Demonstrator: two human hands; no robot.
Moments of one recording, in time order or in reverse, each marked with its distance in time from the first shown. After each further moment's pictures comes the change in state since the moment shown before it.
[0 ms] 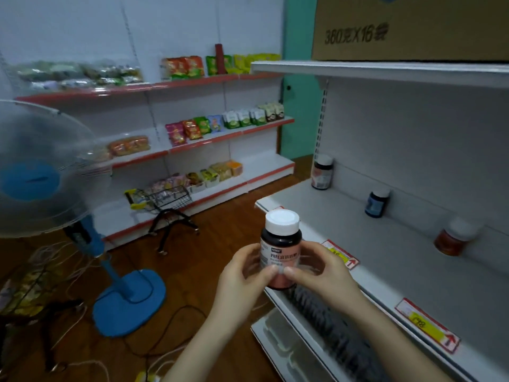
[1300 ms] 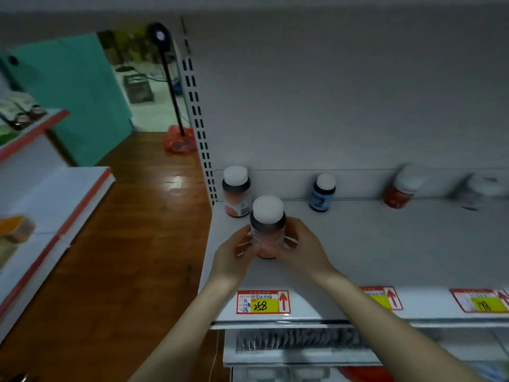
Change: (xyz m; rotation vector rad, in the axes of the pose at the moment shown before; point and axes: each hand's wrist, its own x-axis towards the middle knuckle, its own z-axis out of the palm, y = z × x) left_hand 0.392 -0.113 0.104 0.039 -0.893 0.101; right_hand 0.264 0.107 -0.029 -0.126 0.956 0.345
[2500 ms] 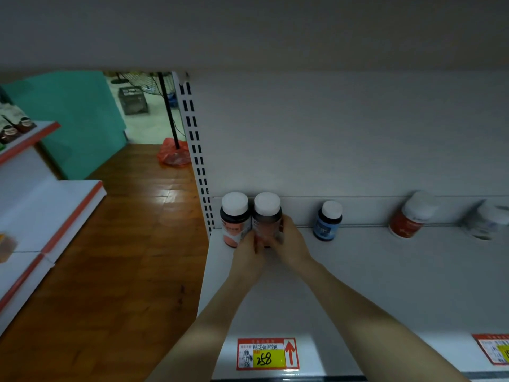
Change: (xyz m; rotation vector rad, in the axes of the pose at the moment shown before) left_hand 0.086 -0.005 0.031 0.156 -0.007 -0.044; right_hand 0.101 0.019 0.017 -0.148 0.076 0.067
